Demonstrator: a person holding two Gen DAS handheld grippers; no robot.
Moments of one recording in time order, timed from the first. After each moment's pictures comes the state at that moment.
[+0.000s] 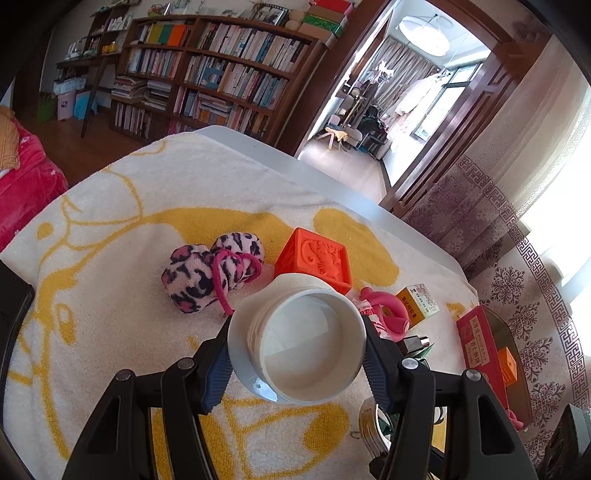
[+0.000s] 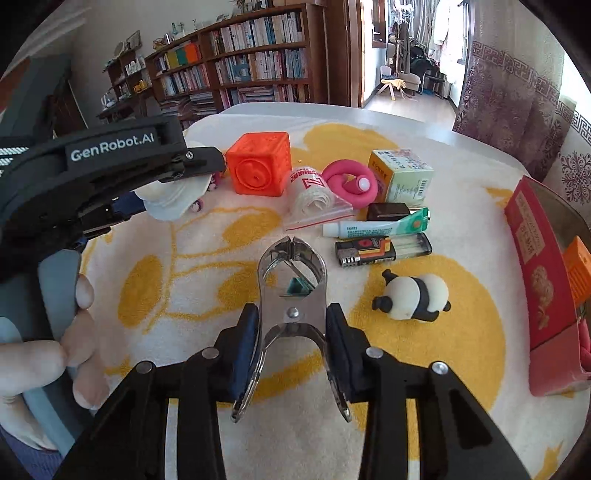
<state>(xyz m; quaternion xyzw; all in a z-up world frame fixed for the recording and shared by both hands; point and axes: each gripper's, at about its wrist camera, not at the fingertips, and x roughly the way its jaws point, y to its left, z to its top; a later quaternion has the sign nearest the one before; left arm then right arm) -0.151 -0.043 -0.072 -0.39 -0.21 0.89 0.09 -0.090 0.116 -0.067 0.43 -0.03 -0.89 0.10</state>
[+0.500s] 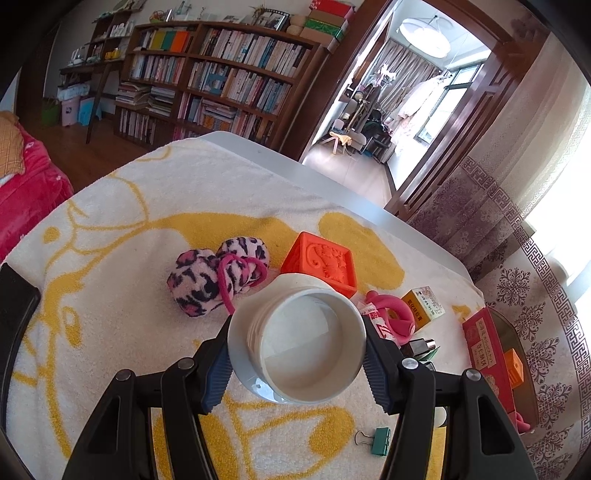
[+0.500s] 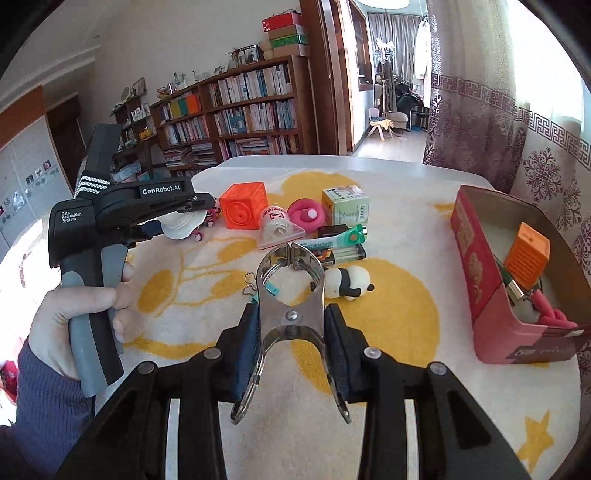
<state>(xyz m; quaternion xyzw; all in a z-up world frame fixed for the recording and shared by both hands) -0.153 -0.039 -0.076 -0.39 -0.19 0.89 0.08 -0.027 0.167 -0.044 0.36 -0.03 -0.93 0.07</state>
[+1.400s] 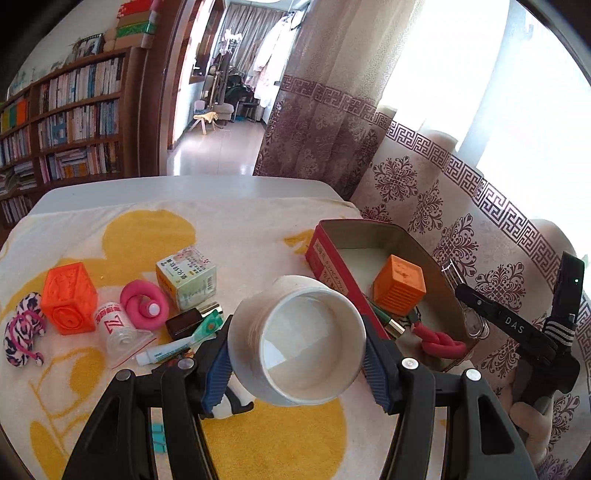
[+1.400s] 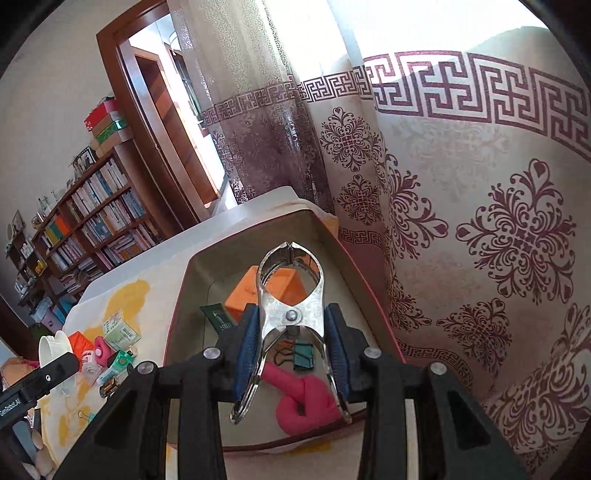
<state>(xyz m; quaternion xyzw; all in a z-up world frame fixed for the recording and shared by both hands) -0.122 0.186 -0.021 -0.40 -0.02 0.86 0.32 -0.034 0.416 -0.036 0.30 -0.21 -0.92 -0.16</state>
